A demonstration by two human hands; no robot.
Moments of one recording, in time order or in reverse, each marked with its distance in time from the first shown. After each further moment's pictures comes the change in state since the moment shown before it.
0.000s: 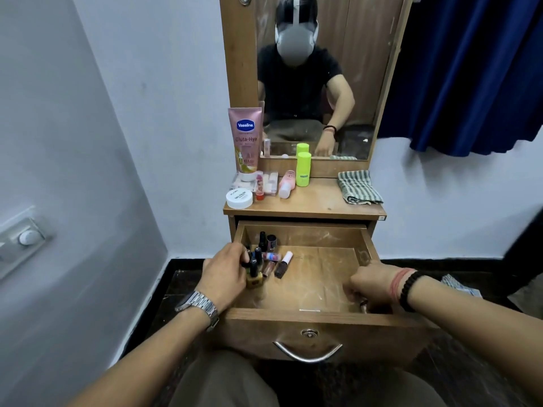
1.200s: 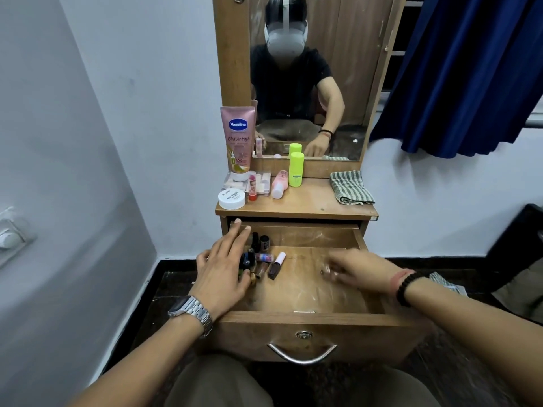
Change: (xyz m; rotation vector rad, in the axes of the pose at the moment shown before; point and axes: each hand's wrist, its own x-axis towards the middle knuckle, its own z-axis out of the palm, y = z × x) left_hand 0.001 -0.006 0.009 0.121 0.089 0.180; right_hand 0.005 0.006 -0.004 0.321 0.441 0.005
